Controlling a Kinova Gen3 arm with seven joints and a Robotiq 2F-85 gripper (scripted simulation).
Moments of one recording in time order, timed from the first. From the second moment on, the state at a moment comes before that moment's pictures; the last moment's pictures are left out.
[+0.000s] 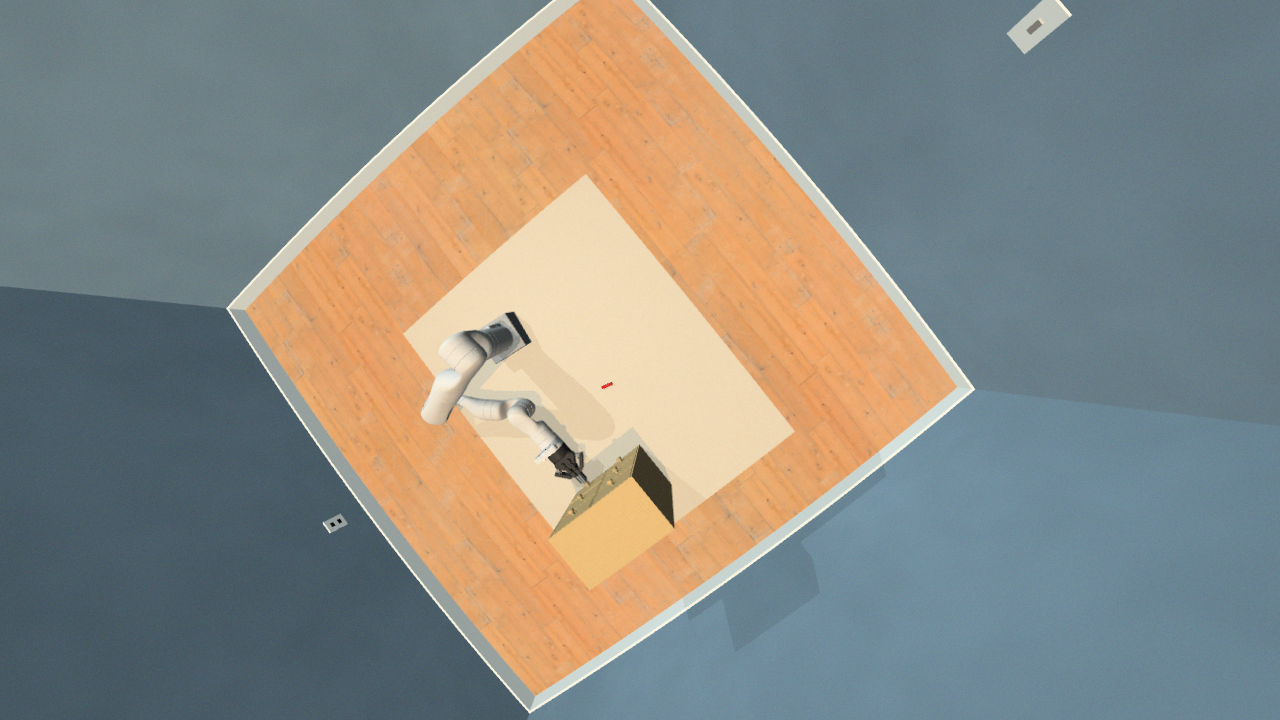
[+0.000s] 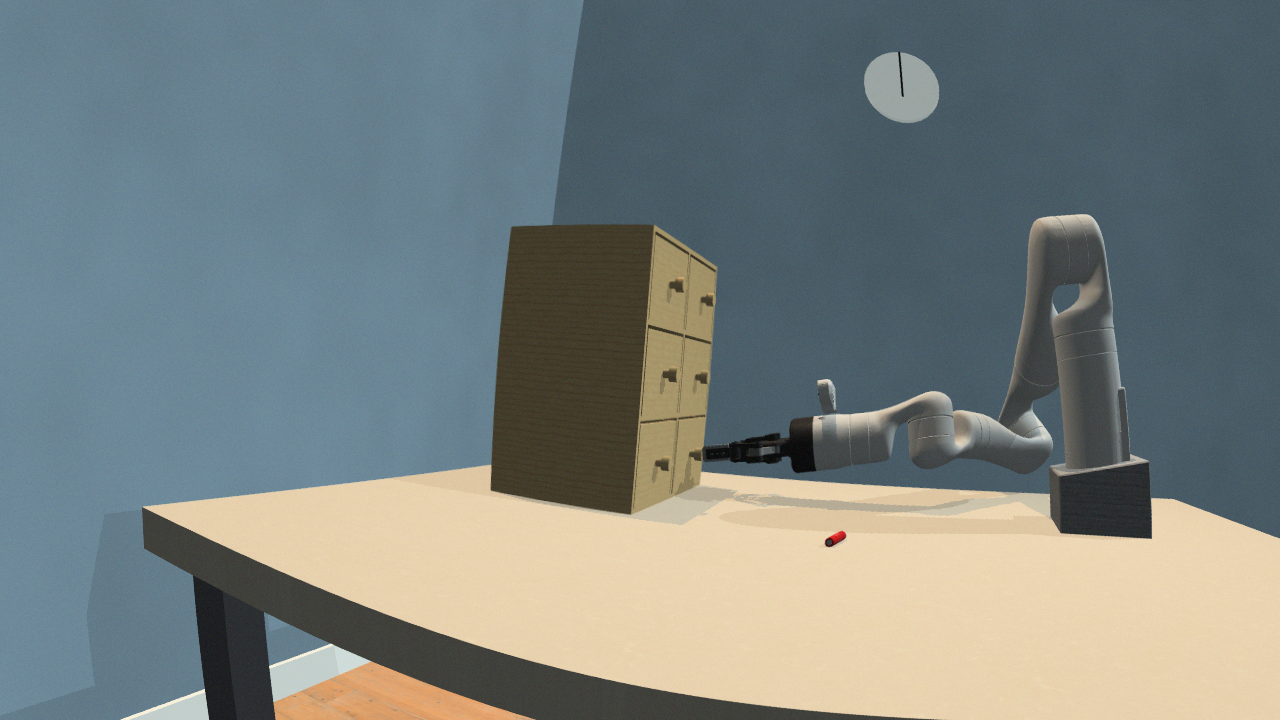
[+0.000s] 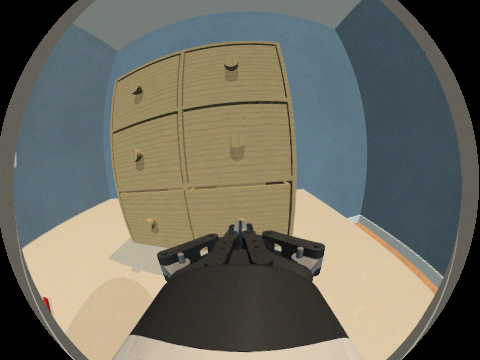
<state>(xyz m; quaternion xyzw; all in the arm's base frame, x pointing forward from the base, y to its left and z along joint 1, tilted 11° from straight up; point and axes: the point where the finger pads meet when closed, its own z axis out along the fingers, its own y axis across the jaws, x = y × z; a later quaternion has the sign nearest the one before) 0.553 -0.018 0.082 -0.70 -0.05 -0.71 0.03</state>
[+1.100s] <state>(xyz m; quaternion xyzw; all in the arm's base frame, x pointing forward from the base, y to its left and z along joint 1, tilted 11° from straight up) 0.549 -0.017 0.081 -0.70 -0.05 -0.71 0.04</state>
